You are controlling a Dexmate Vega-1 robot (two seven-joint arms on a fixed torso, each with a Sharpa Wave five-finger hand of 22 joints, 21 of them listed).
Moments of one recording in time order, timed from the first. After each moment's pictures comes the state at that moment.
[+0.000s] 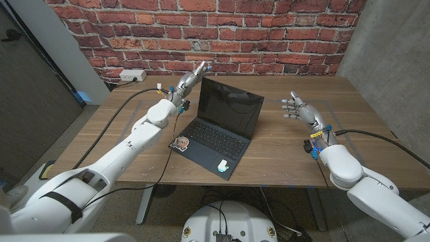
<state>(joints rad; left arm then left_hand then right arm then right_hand) 0.62 0.50 0.53 -1.28 -0.28 -0.32 0.02 0.36 0.14 -0.16 0.12 0.22 0.41 -0.15 0.26 0.20 0.36 -0.13 0.27 0.21 0.28 -0.04 0.25 0.21 0.19 0.08 0.24 0.18 -1.47 -0.79 -0.12 -2.13 0.25 -0.04 -0.42 0.15 0.05 0.20 0.00 0.20 0.51 -0.07 0.29 0.20 0.56 0.01 0.37 0.21 0.55 -0.05 0.27 0.20 0.58 0.05 0.32 0.21</state>
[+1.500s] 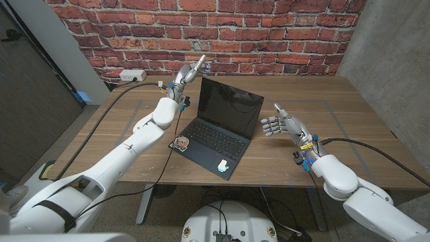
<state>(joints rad) 0.67 0.52 0.52 -1.44 -0.01 -0.24 0.33 0.39 0.14 -0.16 0.13 0.21 0.79 -0.05 0.35 0.20 0.87 -0.14 0.44 0.28 0.83 -0.10 0.46 0.28 0.58 0.05 0.39 0.21 -1.48 -0.80 -0.20 -2.11 0.30 0.08 -0.26 0.16 0.07 0.20 -0.01 0.20 0.92 -0.11 0.36 0.19 0.99 -0.10 0.44 0.19 1.03 -0.17 0.34 0.19 0.98 -0.14 0.53 0.21</state>
